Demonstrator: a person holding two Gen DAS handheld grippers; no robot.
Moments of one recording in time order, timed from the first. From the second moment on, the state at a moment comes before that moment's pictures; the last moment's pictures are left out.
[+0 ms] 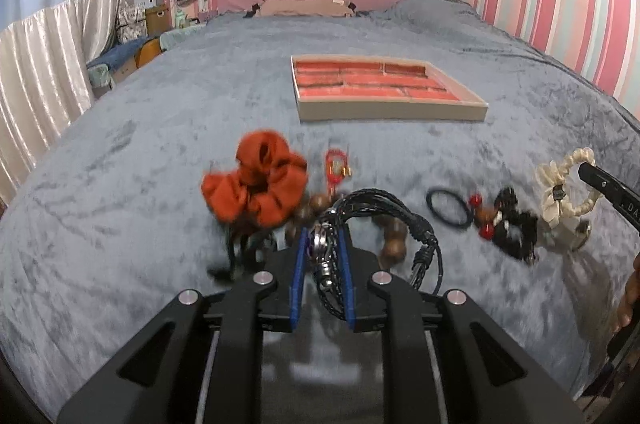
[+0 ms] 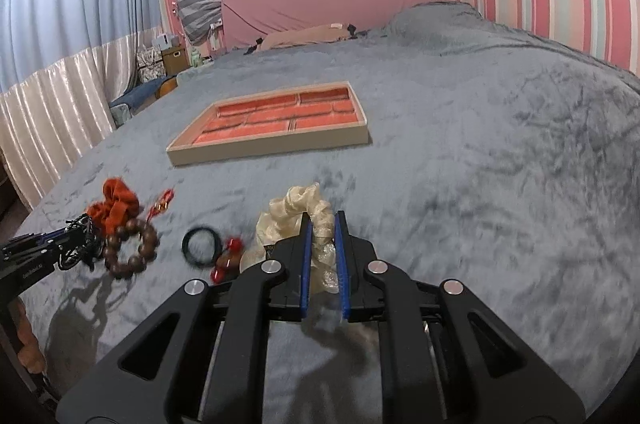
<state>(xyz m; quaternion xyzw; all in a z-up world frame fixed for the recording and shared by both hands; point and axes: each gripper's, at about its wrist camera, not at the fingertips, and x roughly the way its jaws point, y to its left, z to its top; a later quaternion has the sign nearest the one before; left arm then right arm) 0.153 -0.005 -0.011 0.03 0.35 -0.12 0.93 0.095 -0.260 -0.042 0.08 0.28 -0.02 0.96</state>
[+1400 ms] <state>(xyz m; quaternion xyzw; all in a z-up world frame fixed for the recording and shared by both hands) 0.559 -0.108 -0.018 0.01 0.44 -0.05 0.90 0.509 -0.289 -0.045 0.05 0.39 -0.03 0.92</state>
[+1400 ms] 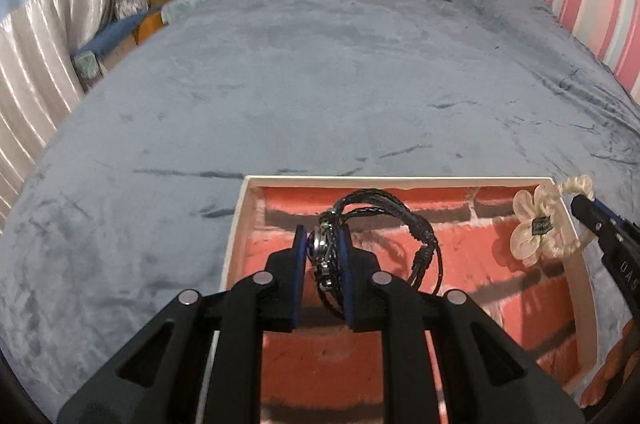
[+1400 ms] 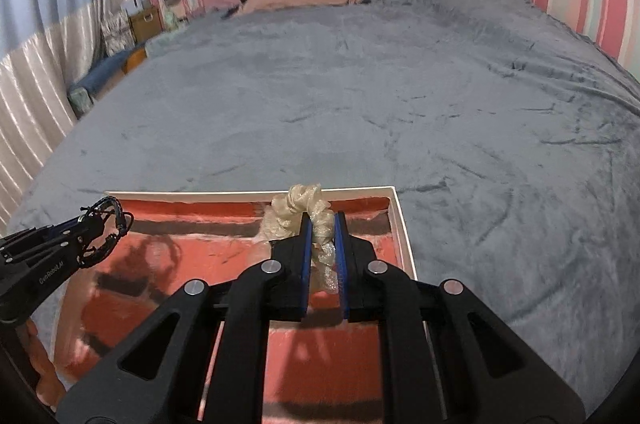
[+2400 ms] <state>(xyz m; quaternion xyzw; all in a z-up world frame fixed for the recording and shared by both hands) 0.539 -0.113 -0.017 0.05 0.42 -0.02 0.90 0.500 -0.291 -0.058 0.02 0.43 -0.03 0.90</state>
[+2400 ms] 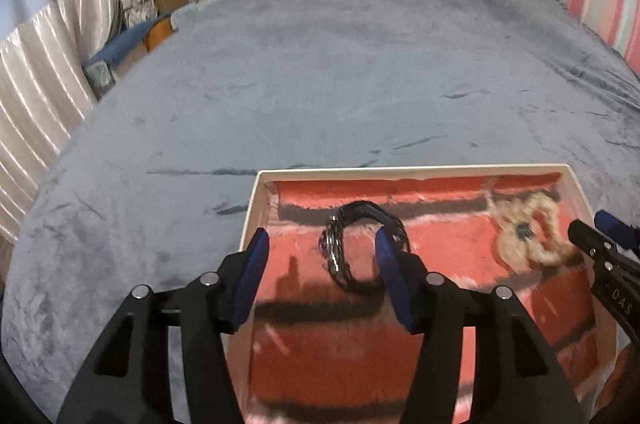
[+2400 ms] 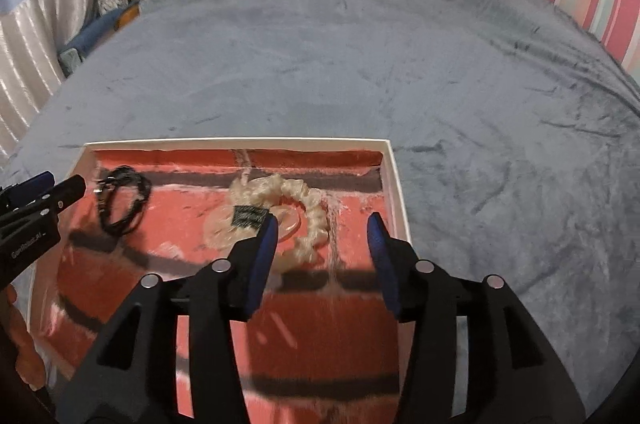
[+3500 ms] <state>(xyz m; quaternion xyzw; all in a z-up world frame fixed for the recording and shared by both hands) 0.206 0.029 0.064 0.04 0.28 -0.03 0.96 0.164 -0.232 0.010 0.01 0.26 -0.01 0.96</state>
